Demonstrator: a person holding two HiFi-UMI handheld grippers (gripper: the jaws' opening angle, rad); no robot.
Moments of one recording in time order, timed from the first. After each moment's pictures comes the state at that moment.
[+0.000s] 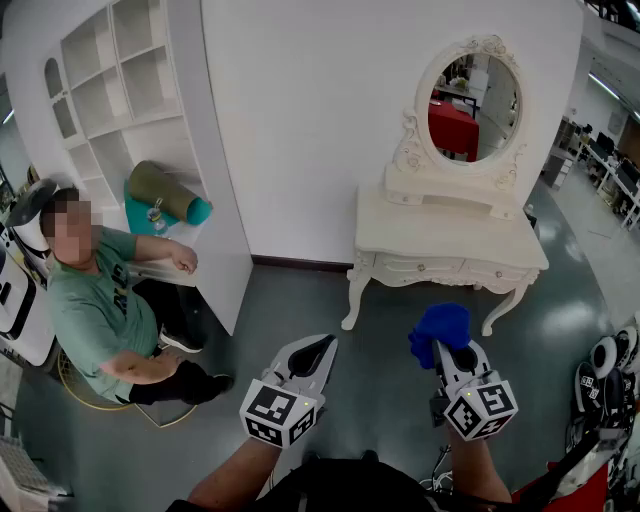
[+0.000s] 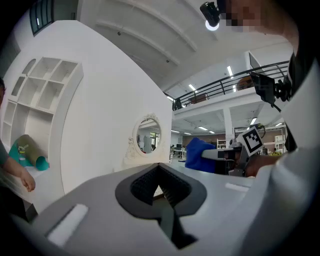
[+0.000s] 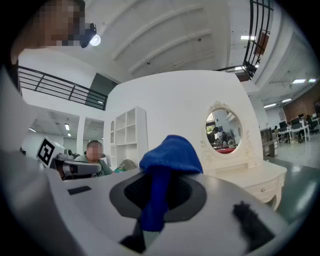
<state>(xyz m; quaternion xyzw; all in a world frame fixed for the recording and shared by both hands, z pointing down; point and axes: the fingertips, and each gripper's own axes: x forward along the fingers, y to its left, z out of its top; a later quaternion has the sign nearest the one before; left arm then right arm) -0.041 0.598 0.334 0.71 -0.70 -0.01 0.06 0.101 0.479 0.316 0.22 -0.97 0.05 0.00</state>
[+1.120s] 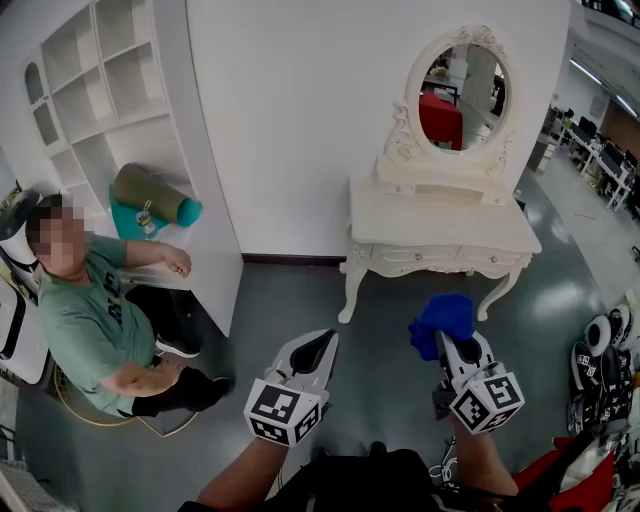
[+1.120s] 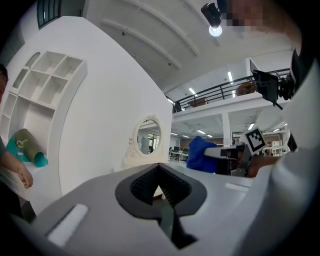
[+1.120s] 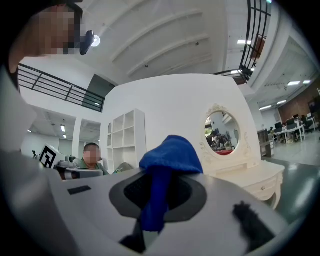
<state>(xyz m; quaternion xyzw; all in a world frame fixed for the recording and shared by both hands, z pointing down) -0.070 0.611 0.340 0.72 -0.69 -0.03 0.06 0.081 0.501 0.308 0.24 -0.97 0.05 -0.02</state>
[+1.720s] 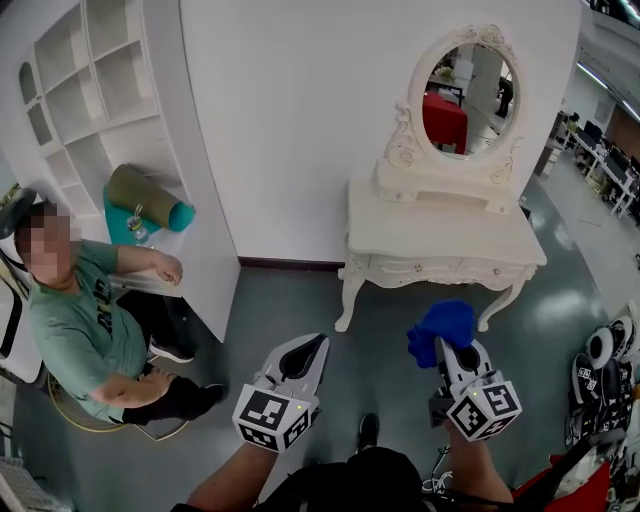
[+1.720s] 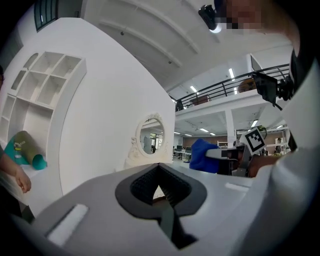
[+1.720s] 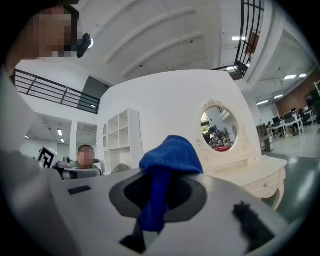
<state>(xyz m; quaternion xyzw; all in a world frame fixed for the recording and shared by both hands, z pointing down) -0.093 0.563 0.348 0.72 -0.70 -0.02 0.05 0.069 0.441 0.325 0.24 -0.97 0.08 -0.02</state>
